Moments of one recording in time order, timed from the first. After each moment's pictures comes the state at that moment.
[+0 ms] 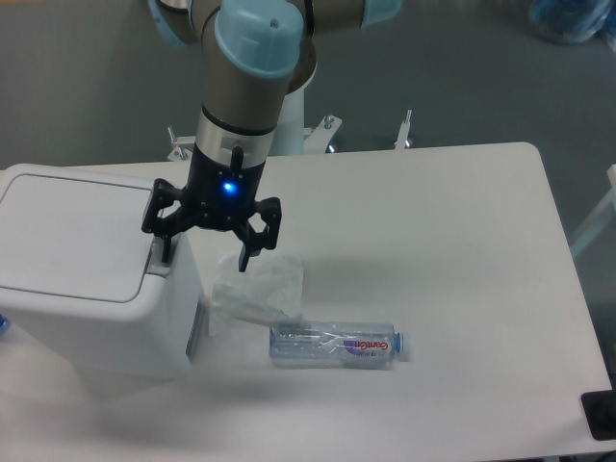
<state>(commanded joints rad) 2.31 -1.73 -1.53 -1.16 1.19 0.20</state>
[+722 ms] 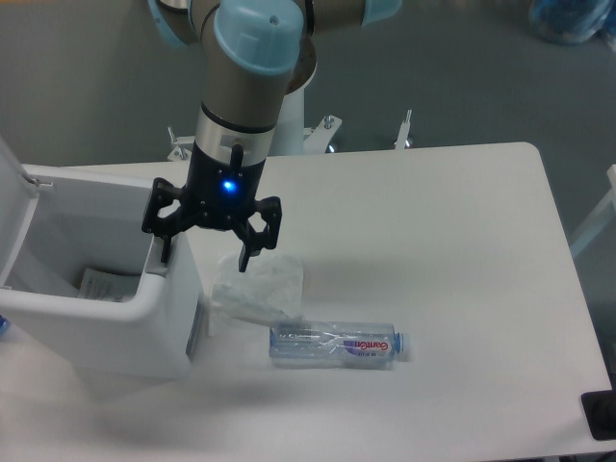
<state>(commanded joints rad) 2.31 -1.73 -1.48 -1.16 1.19 0.21</state>
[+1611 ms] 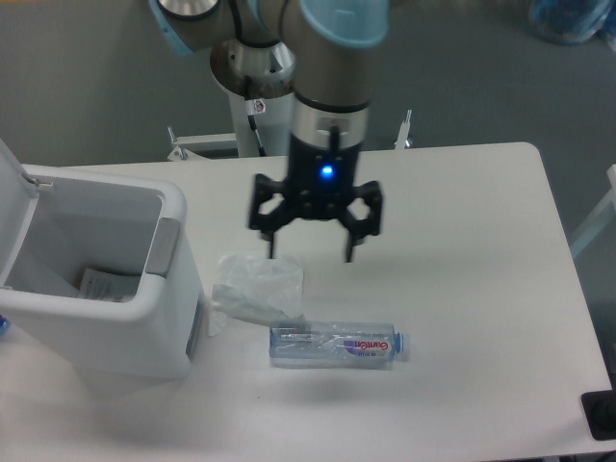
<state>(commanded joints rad) 2.57 -1.76 -1.53 -1.16 1.37 0.58</state>
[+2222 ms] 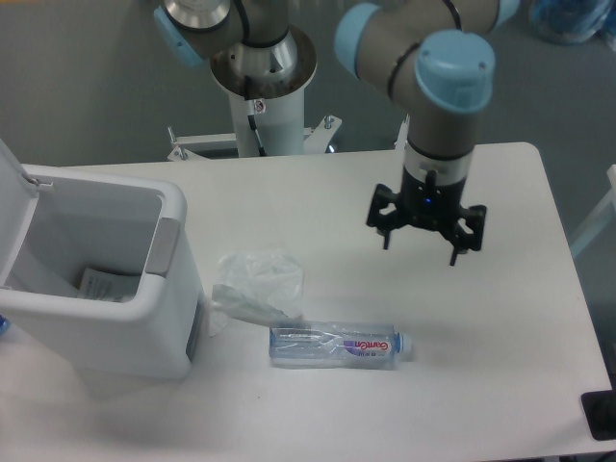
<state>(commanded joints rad) 2.68 -1.89 -1.55 -1.11 1.55 1.20</state>
